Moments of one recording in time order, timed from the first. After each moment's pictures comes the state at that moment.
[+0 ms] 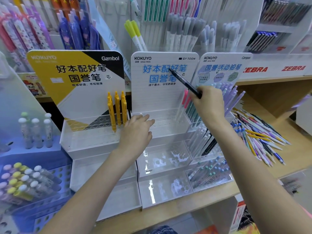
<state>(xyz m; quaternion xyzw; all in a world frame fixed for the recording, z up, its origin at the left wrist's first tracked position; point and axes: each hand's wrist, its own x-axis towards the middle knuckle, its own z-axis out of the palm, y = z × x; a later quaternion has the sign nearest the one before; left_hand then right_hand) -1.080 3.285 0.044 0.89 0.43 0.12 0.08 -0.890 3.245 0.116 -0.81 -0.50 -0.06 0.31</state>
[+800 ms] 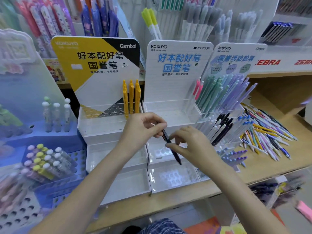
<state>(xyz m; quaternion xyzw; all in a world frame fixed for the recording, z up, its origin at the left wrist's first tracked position) -1.123 3.245 0.075 0.67 0.34 0.35 0.56 -0.970 3.162 0.057 -0.68 -0.70 0.08 0.23</state>
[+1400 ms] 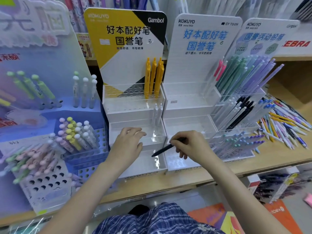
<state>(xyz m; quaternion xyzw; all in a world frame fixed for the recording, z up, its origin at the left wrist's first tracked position) -1.222 3.224 -0.026 0.86 0.46 0.10 0.21 -1.025 3.148 0.016 -0.71 -0.55 0.33 0.27</state>
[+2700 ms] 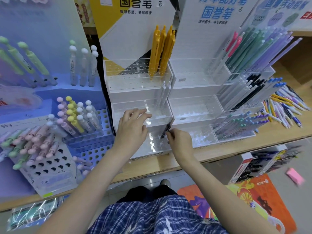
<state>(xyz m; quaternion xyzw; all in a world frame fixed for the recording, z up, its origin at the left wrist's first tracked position) -1.226 3.218 -0.044 0.84 0.46 0.20 0.22 -1.074 3.149 -0.087 -0.81 -0.50 0.17 0.24</state>
